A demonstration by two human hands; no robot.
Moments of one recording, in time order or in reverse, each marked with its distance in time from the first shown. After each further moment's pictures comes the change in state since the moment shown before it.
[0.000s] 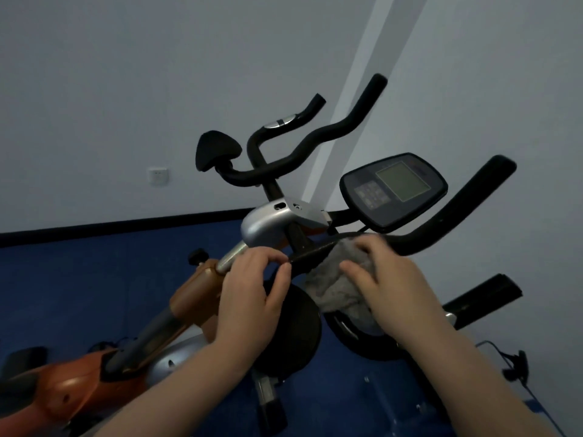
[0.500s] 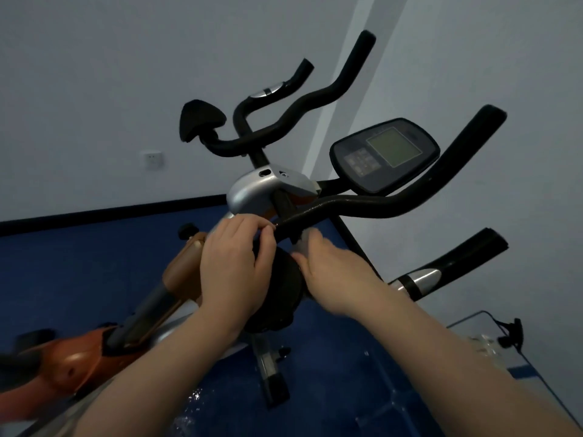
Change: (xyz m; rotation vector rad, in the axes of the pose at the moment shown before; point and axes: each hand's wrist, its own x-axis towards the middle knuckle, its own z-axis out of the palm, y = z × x) left_hand -0.006 0.013 0.009 0.293 0.112 0.066; right_hand -0.007 -0.011 0.041 -0.179 -0.387 -0.009
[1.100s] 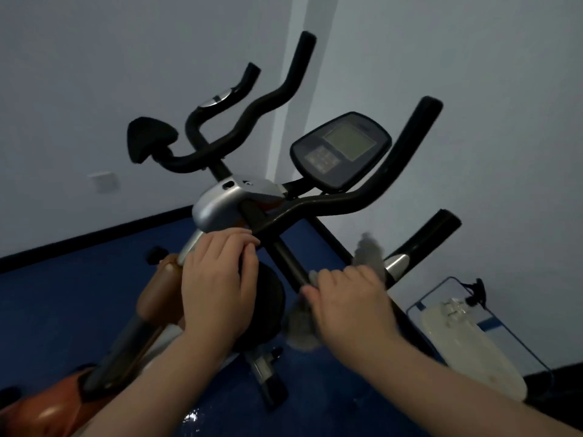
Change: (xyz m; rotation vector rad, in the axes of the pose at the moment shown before) left_hand 0.000 -0.004 -0.001 0.001 -0.053 0.192; right_hand -0.060 0.010 0.023 -0.407 0.434 0.053
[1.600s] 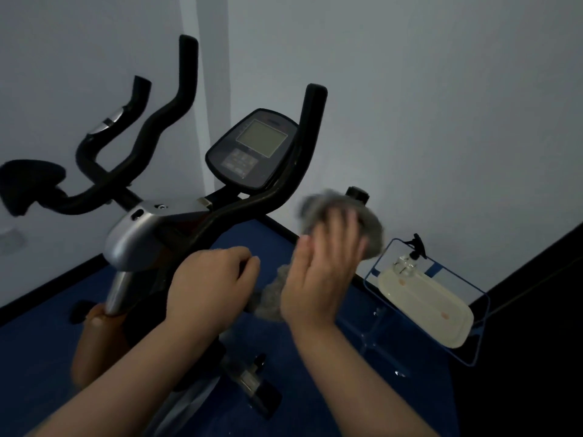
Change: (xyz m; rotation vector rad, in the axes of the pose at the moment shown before) left_hand 0.038 0.054 0.028 0.074 -0.486 0.228; right_hand 0.012 0.009 0.020 0.551 0.651 0.798
